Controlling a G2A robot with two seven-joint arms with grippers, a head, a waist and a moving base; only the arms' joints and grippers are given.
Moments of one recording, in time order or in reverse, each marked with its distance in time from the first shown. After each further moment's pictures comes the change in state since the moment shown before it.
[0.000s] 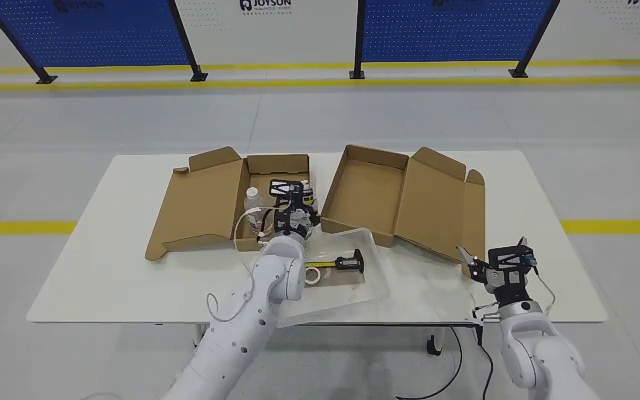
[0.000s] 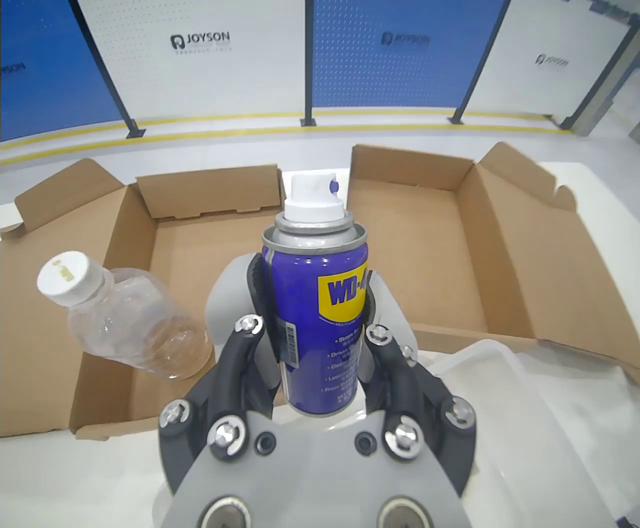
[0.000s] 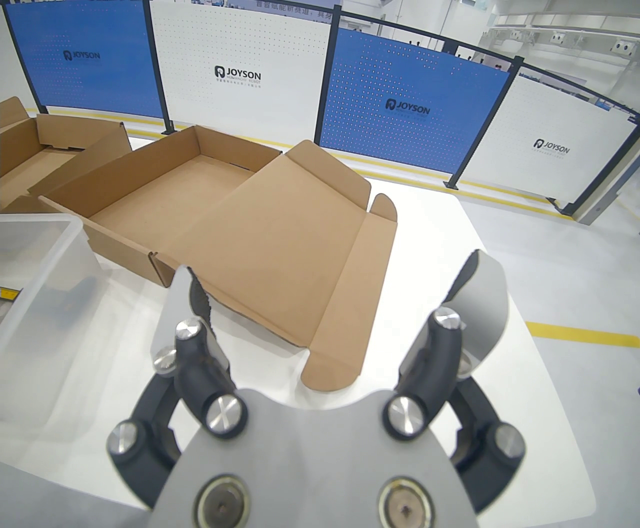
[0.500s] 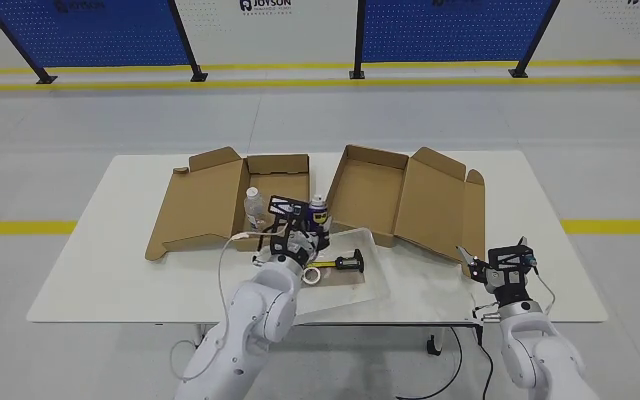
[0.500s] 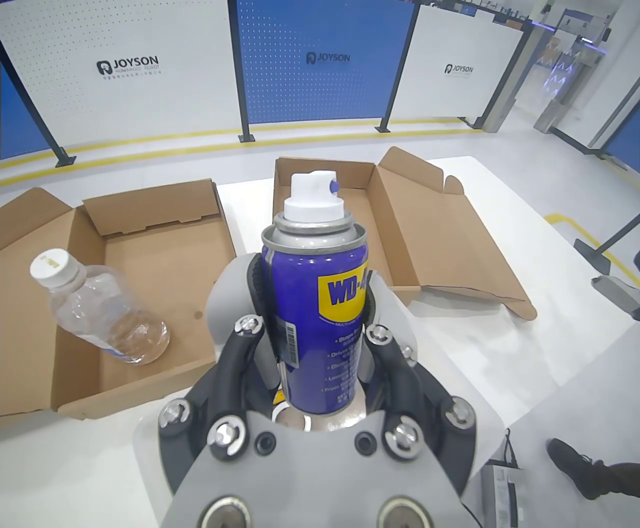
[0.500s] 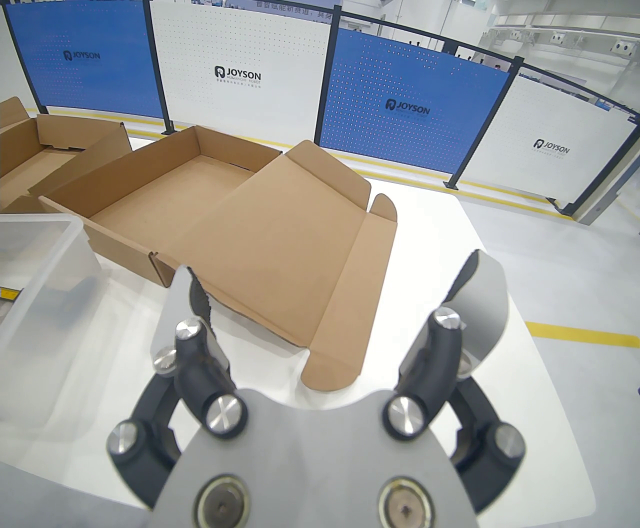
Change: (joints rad) left arm 0.252 0.054 -0.071 -0.425 -0.010 -0.175 -0.063; right arm 0.000 0.000 0.000 0.000 0.000 0.000 0.000
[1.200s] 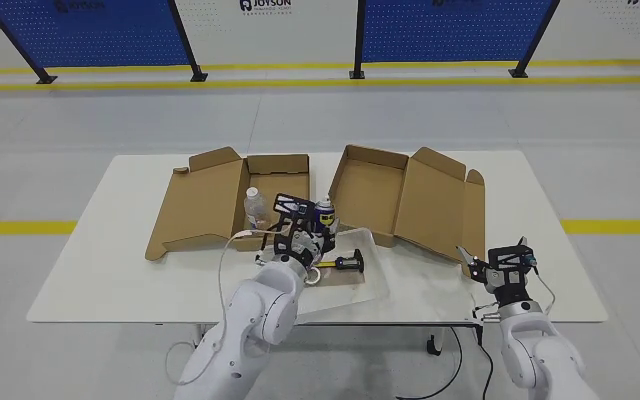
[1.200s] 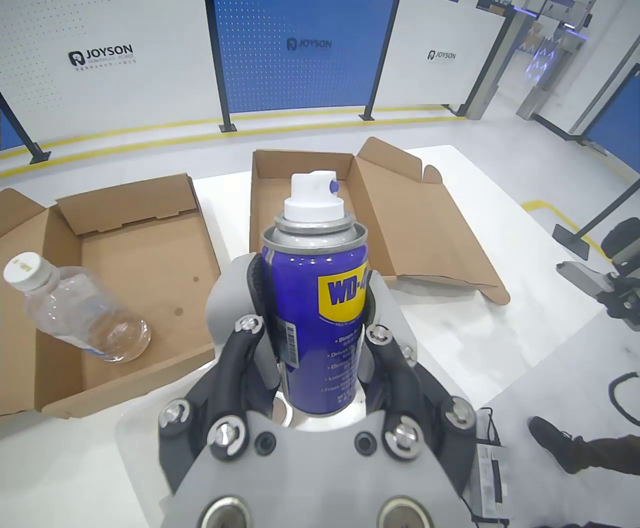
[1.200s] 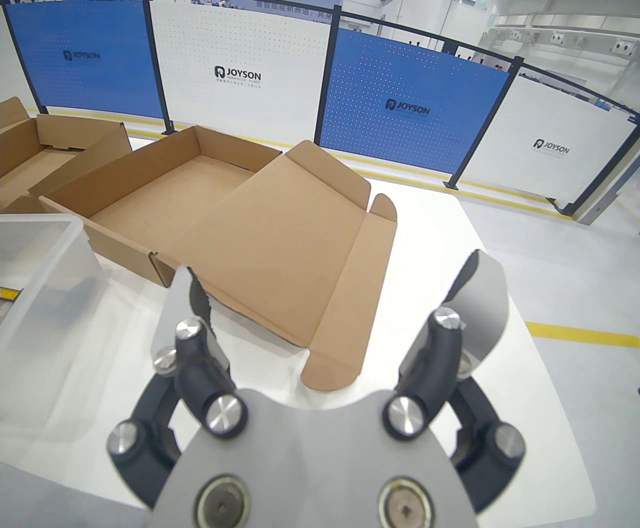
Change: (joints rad) left arm 0.008 0.006 0.000 -0.066 -0.005 -0.026 -0.068; right arm 0.000 0.000 0.000 0.000 0.000 0.000 0.000
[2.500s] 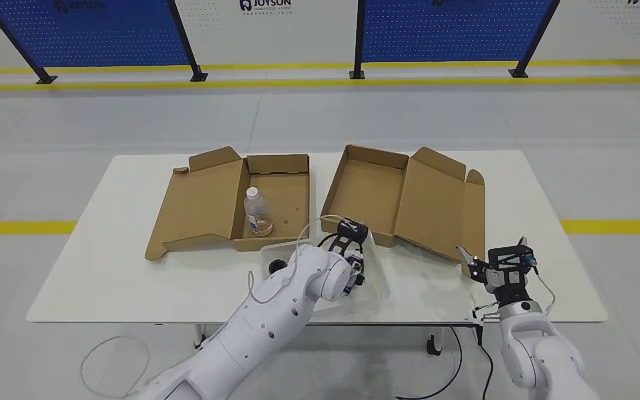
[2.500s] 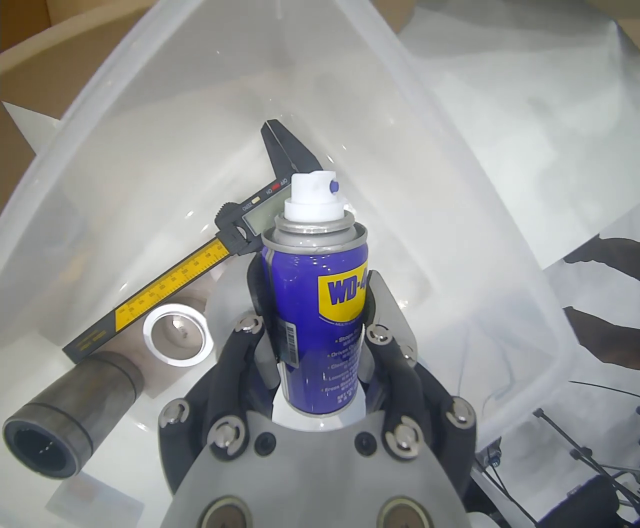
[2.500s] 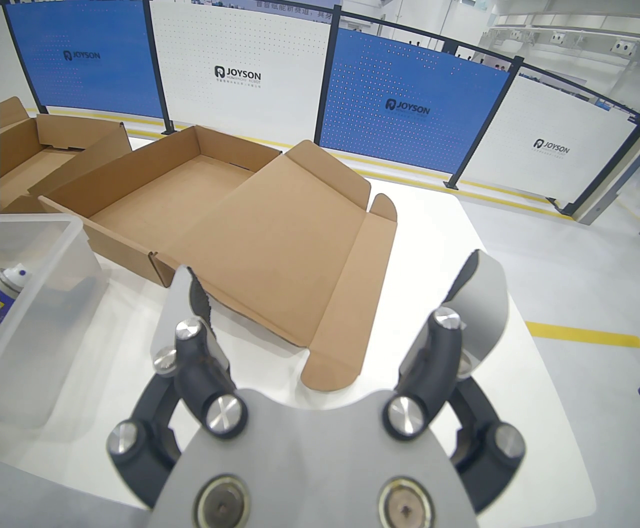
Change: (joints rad) left arm -0.420 -0.090 0.335 0.516 -0.199 0.065 -0.601; right arm 0.000 0.000 0.000 0.000 0.000 0.000 0.000
